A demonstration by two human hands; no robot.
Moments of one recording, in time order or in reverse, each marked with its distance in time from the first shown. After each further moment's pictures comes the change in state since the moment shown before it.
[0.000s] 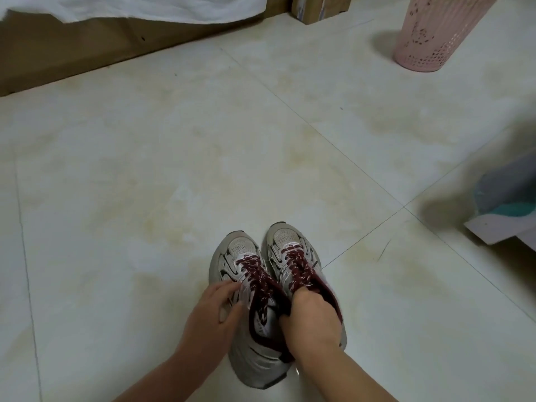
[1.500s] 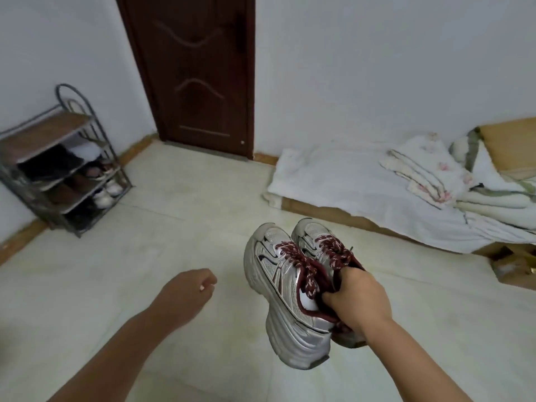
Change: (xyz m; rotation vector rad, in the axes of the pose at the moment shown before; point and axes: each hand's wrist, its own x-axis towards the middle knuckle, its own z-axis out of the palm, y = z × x) left_hand -0.357 0.268 -0.744 0.257 0.471 -0.477; right_hand -0.501 -0.530 -0.448 -0.318 0.070 -0.879
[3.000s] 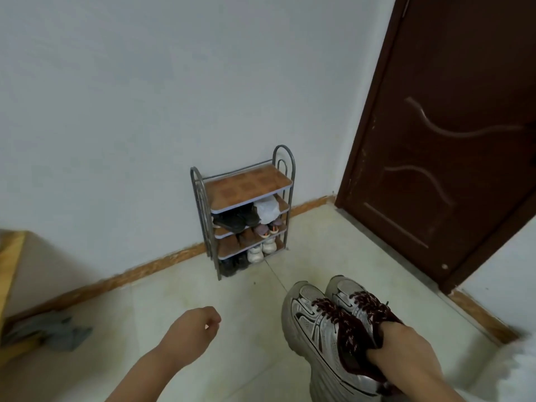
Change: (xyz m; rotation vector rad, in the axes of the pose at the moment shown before) left_hand 0.293 -0.382 -0.271 -0.129 0.245 -0.666; right_hand 0.476 -0.530 0.098 -0.256 -0.280 -0.630
